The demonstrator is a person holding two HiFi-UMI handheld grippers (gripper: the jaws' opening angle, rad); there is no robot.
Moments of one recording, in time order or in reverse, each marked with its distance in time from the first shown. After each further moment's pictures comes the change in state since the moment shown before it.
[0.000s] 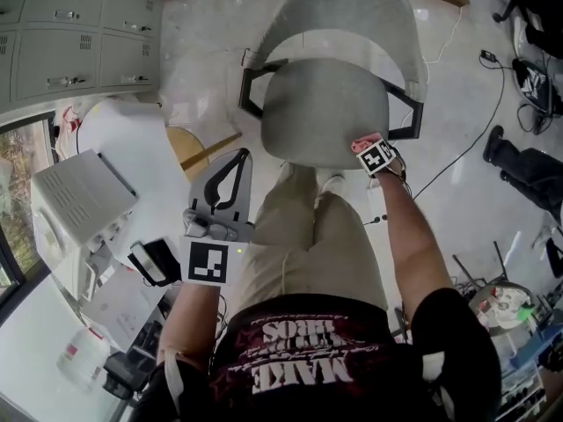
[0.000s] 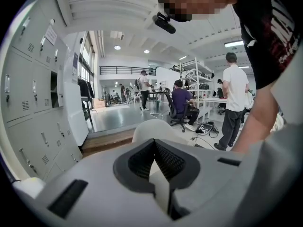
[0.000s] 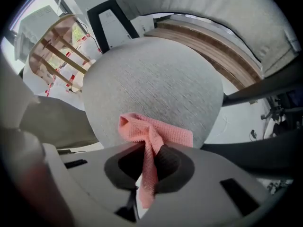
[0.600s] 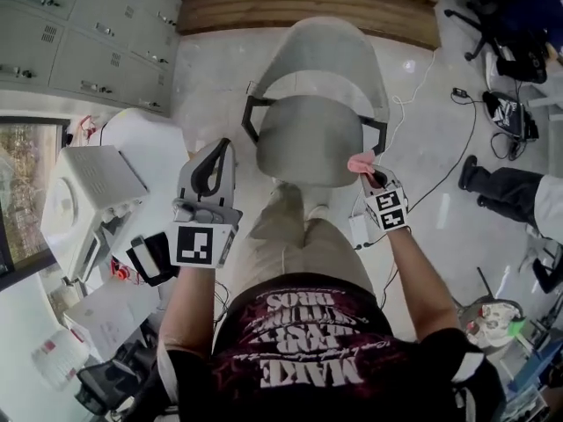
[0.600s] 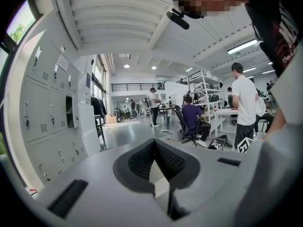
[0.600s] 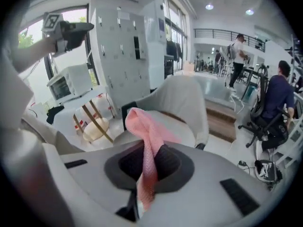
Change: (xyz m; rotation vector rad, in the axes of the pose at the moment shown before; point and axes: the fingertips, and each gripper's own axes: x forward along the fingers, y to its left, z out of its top) left arm -0.075 -0.005 0.121 0.009 -0.203 0.136; right arm -0.305 0.026 0.026 0.034 -0.698 -0.096
